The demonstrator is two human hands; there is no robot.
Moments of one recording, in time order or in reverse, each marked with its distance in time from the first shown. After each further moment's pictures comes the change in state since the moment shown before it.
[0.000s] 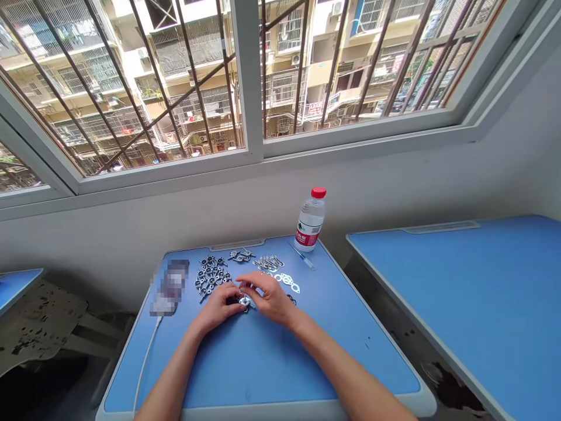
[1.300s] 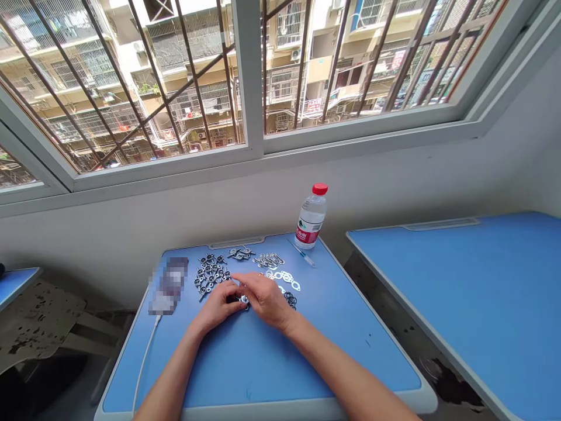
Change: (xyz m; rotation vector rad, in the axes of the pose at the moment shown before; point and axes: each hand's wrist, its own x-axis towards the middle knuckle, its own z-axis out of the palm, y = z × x) left_hand 0.000 -0.002 0.004 0.000 0.009 -0.002; right_hand -0.005 0.003 0.012 -0.149 -0.001 -0.095
